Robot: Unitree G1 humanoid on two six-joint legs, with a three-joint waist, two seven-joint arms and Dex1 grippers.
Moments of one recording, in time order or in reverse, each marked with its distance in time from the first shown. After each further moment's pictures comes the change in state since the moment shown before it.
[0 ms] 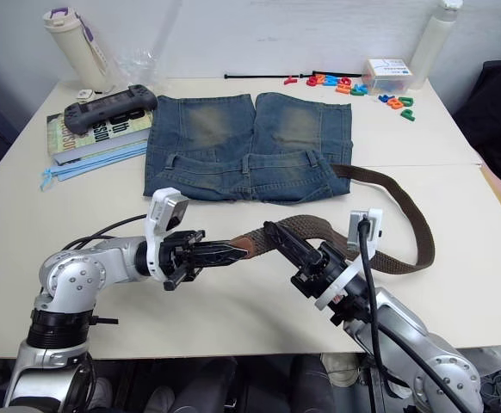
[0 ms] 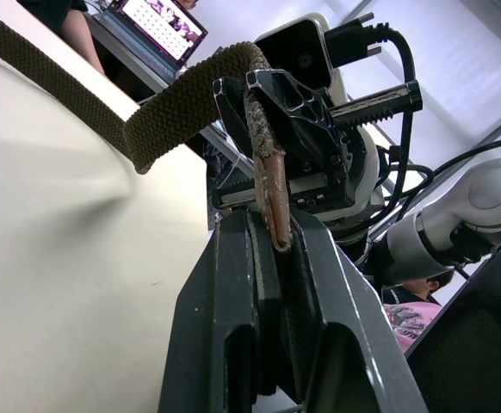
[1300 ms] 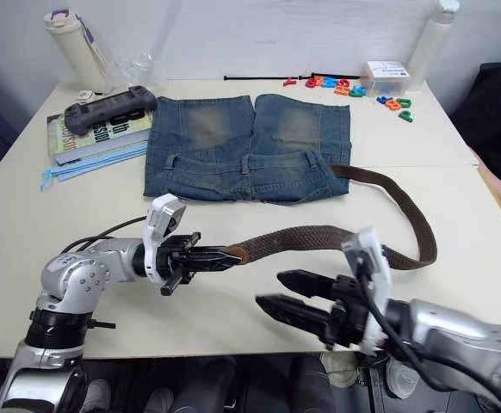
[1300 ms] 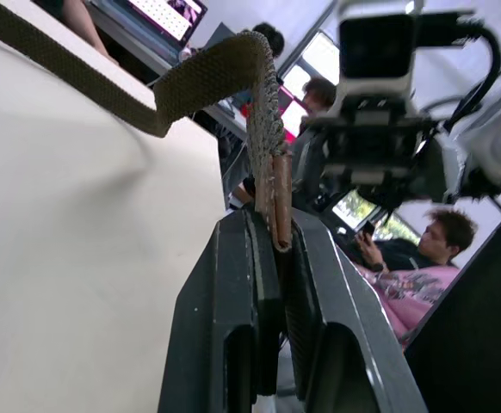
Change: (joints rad) left arm 0.010 0.017 -0.033 0.034 0.130 -0.087 -0.141; right arm 0.058 -0.353 -0.123 -0.035 0.093 0.253 0.220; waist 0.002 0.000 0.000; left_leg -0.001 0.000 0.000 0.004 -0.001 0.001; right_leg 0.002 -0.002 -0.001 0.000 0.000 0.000
